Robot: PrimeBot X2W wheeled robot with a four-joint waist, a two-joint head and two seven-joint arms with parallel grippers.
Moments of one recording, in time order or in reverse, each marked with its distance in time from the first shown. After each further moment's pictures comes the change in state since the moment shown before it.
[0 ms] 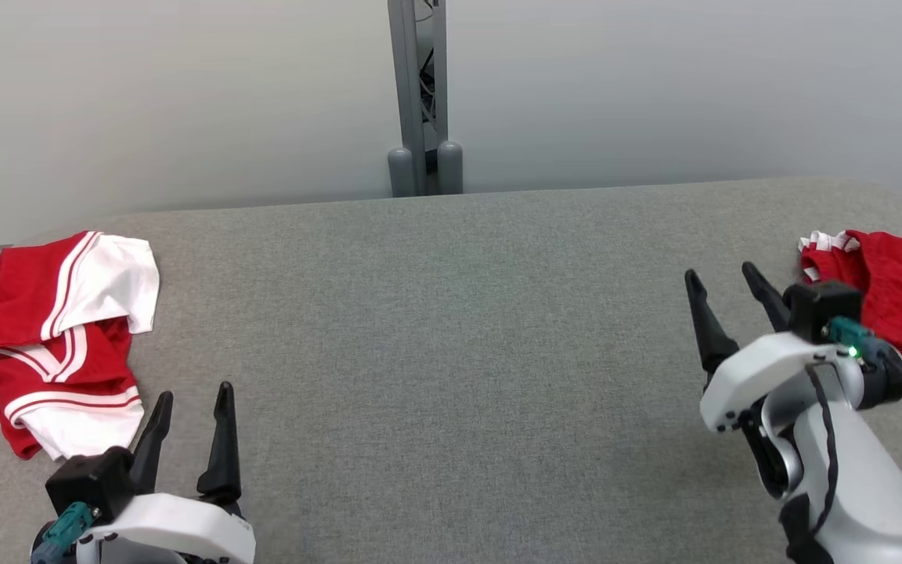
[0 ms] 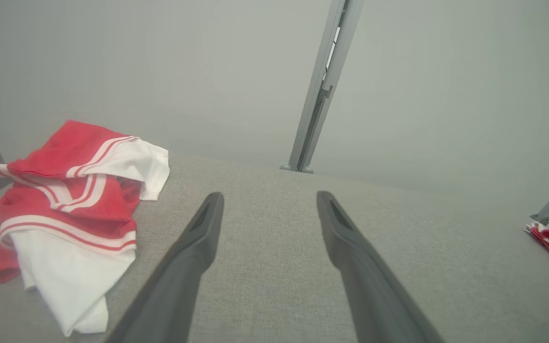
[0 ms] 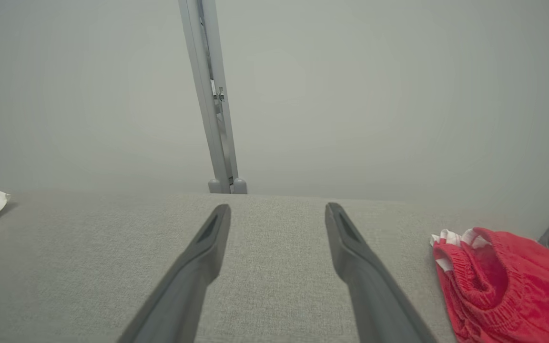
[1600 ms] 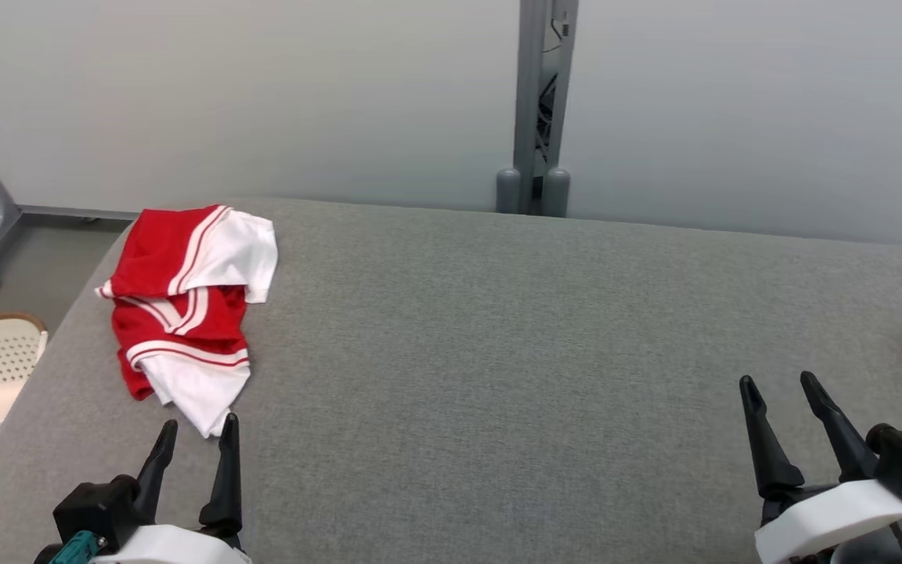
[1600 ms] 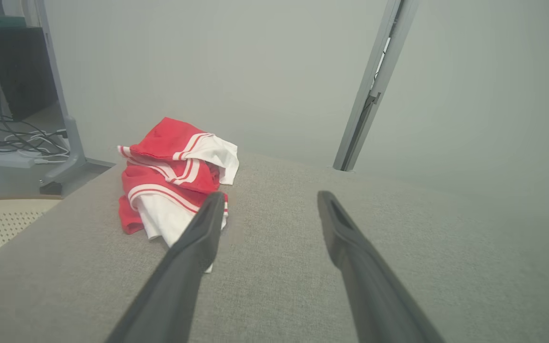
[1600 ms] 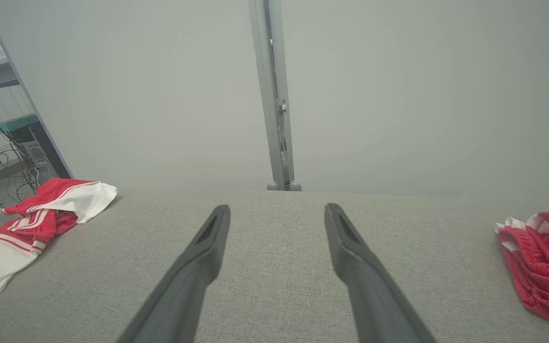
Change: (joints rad) left arm 0.068 0.015 -0.012 -0.008 0.034 -0.012 -0.006; right arm 0.556 0.017 -0.101 -0.697 0.073 0.000 0.143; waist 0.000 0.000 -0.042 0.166
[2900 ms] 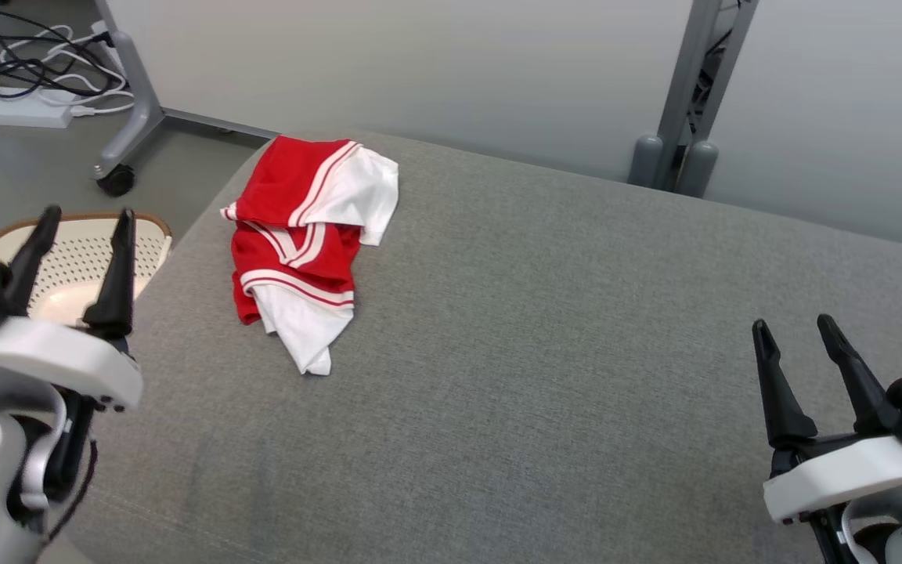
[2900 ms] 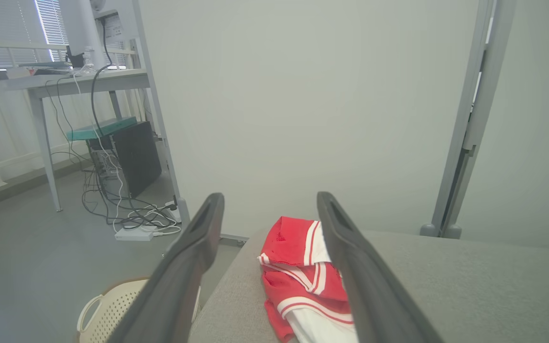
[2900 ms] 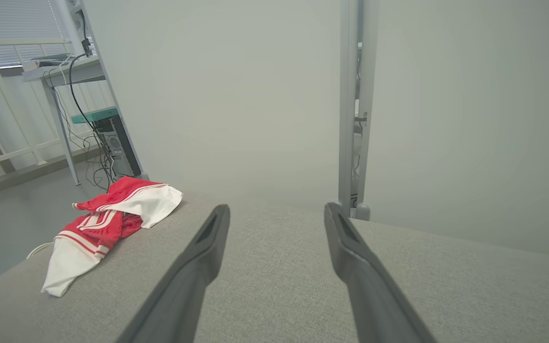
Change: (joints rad) left arm -0.321 0.203 0.058 -0.086 0.019 -0.033 0.201; right arm -0.060 0.001 -0.028 -0.060 -0.023 0.000 0.010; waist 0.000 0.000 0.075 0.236
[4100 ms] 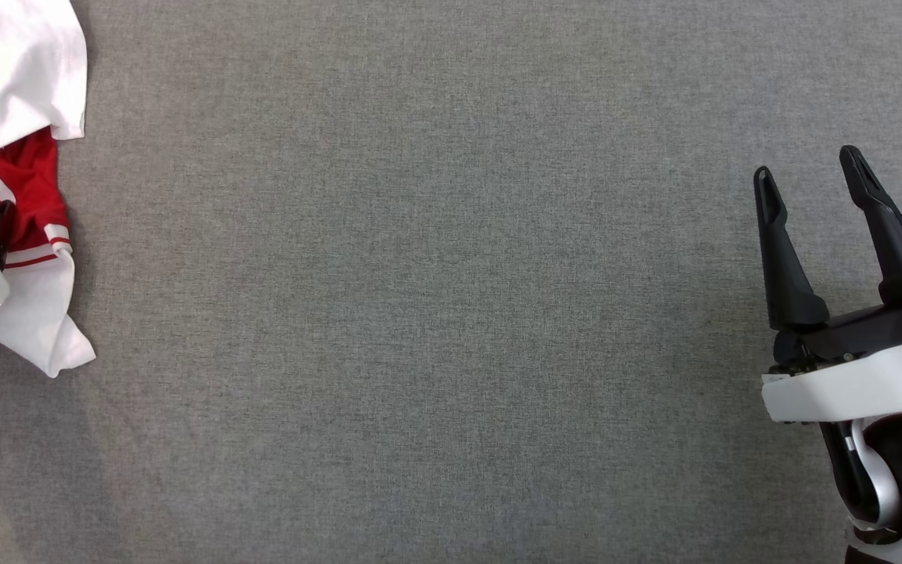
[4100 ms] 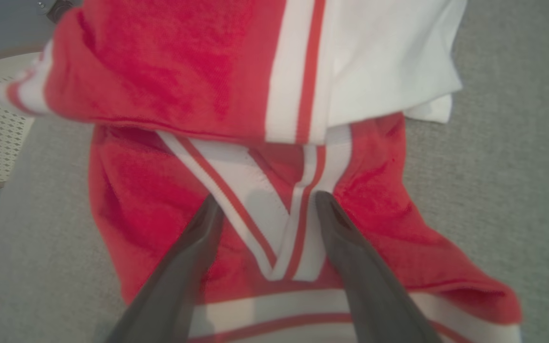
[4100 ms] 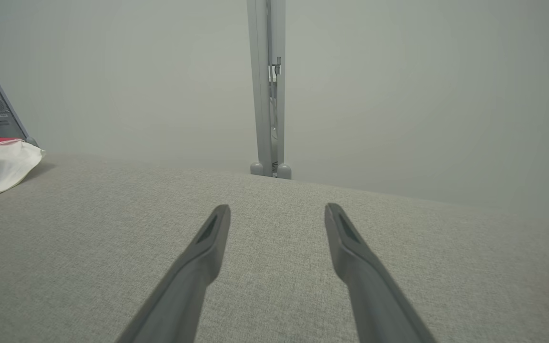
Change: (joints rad) left arm -0.459 0.018 0.002 0.699 -0.189 -0.148 0.451; right arm -0.205 -0.001 0.054 -0.252 -0.136 0.000 0.081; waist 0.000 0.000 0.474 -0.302
